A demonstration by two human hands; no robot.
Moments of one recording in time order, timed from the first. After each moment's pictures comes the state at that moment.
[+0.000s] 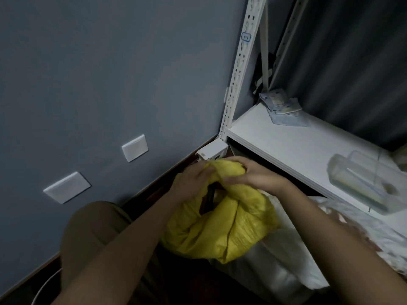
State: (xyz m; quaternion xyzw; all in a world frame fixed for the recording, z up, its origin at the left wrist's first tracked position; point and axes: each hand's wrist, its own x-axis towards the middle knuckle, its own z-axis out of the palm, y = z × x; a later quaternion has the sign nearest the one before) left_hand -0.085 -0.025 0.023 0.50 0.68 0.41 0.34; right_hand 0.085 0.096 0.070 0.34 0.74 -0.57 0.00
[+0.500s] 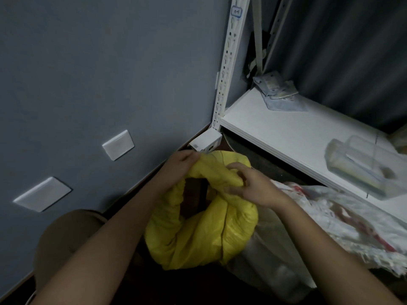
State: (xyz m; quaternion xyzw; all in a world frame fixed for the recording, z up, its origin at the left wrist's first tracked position) left_hand -0.110 0.006 0.024 0.45 0.68 0.43 0.39; right_hand 0.101 0.086 0.045 0.37 0.84 -0.39 -0.04
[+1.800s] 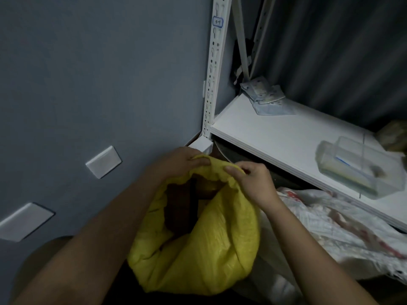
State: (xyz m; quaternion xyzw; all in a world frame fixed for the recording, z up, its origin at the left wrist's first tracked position) left_hand -0.124 0.074 0.038 0.64 0.67 0.22 0.31; right_hand 0.092 0.098 0.052 0.46 0.70 -0.46 -0.30
